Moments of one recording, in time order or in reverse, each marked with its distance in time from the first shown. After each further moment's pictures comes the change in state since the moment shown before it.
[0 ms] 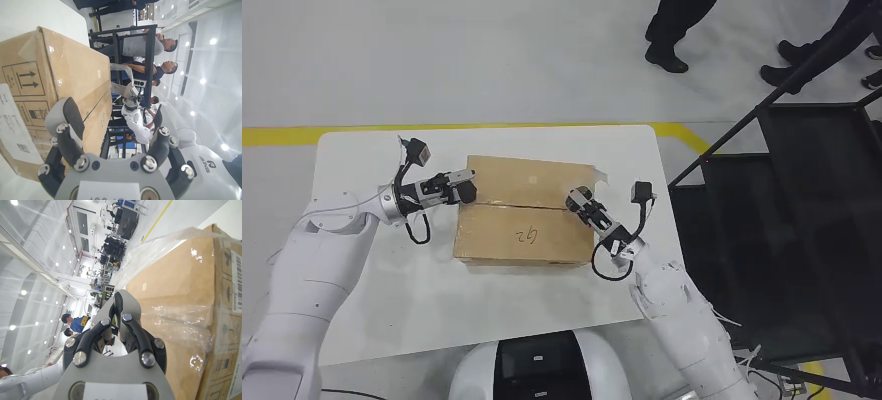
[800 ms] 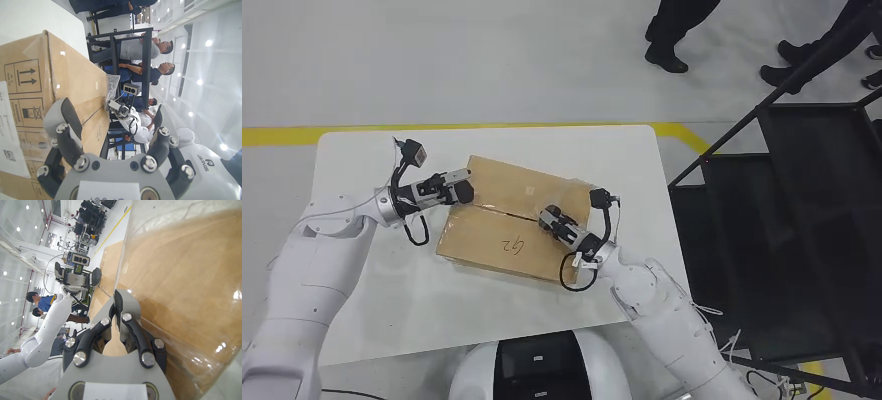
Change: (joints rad) left arm 0.030 0.003 -0.036 -0.024 -0.008 -0.005 0.007; right arm 0.068 -0.003 -0.125 0.063 -0.233 0.106 0.032
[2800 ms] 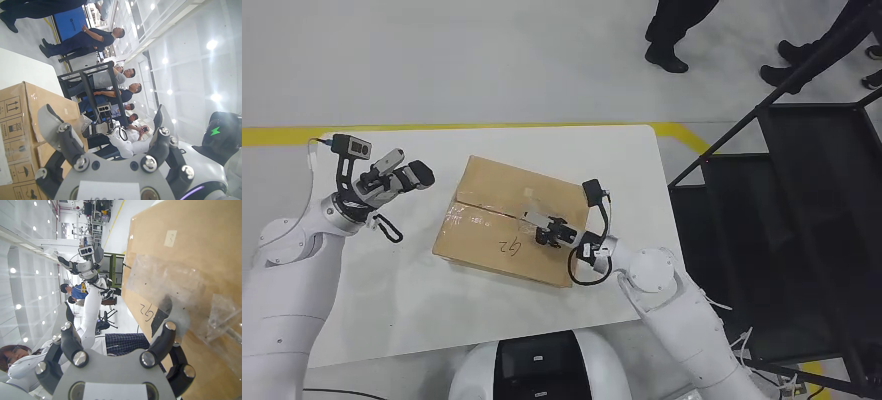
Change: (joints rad) left arm 0.185 0.034 -0.264 -0.152 -0.229 -0.109 0.034; right arm 0.004 0.028 0.042 -0.162 0.352 0.206 0.328
